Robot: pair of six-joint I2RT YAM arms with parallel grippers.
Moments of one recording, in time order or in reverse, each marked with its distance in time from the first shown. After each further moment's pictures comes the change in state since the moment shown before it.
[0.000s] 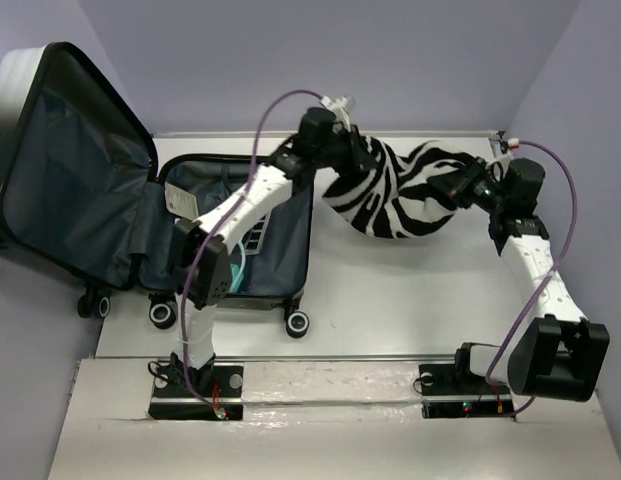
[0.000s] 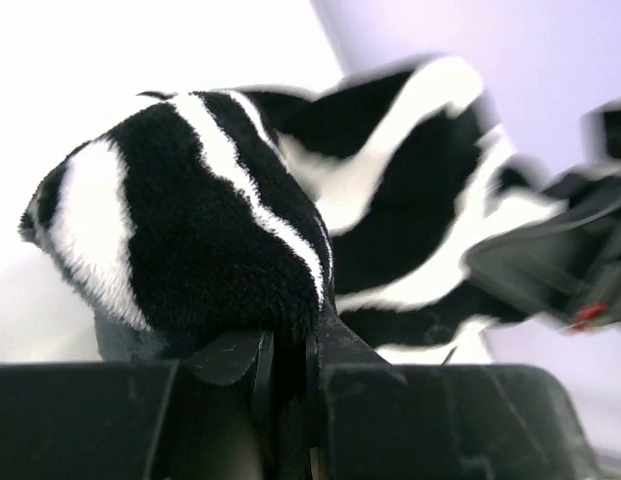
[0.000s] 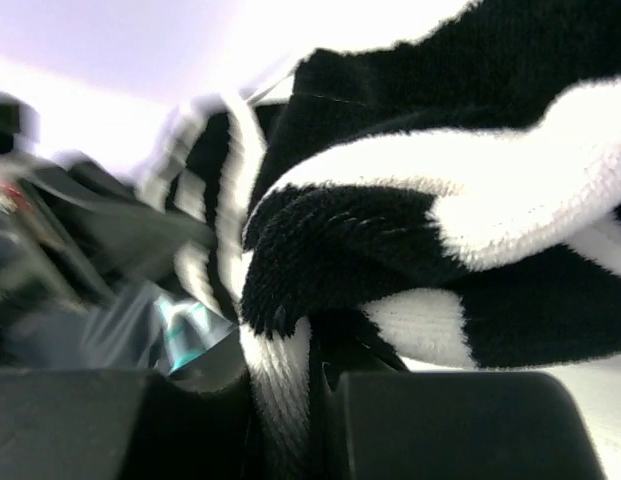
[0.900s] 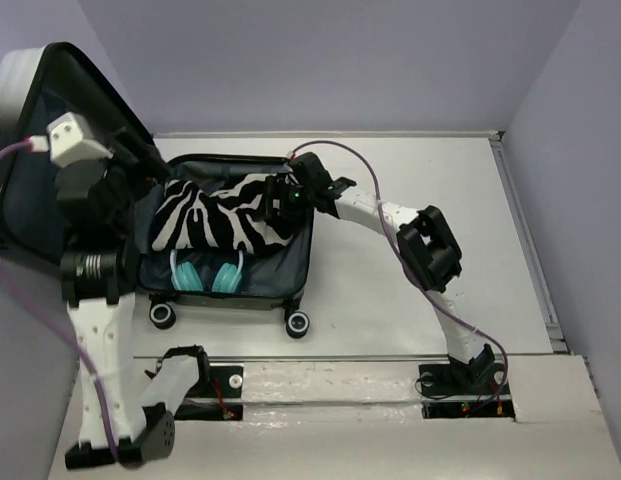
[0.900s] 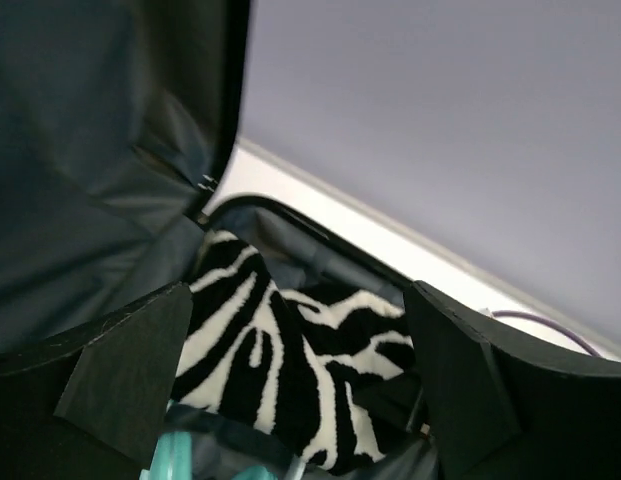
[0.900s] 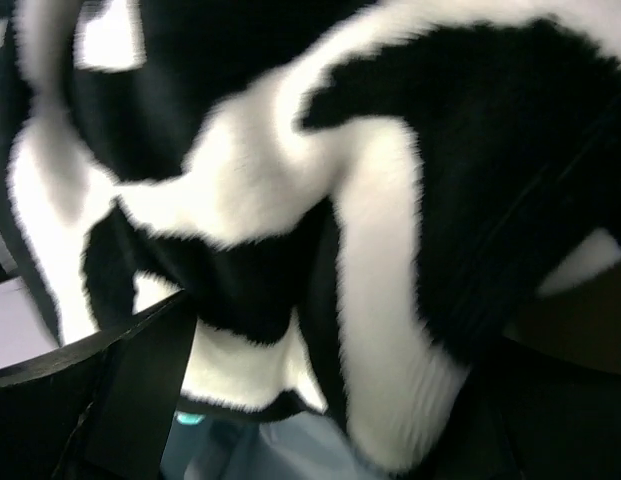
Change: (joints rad) left arm 0.730 -0.999 -0.379 -0.410 -0.492 0.248; right arm 0.890 1.069 0.967 -0.295 0.266 -0.037
